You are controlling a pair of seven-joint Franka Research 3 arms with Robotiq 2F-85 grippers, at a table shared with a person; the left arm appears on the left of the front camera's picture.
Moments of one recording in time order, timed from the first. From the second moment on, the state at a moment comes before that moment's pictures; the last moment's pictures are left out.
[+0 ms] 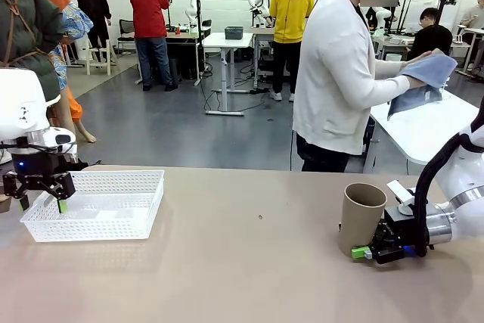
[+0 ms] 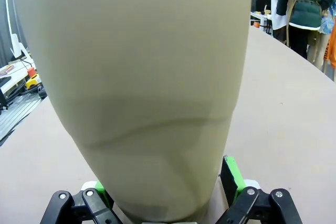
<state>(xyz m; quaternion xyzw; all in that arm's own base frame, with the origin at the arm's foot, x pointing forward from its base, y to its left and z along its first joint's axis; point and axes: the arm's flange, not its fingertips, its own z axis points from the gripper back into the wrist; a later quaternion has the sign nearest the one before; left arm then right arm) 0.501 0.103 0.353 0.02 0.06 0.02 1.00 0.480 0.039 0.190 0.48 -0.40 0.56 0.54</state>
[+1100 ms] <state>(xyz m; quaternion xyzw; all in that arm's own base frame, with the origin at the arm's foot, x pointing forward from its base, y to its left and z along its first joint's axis) 0.500 0.102 0.356 0.02 0.06 0.00 1.00 0.479 0.039 0.190 0.48 -0.40 0.56 0.54</state>
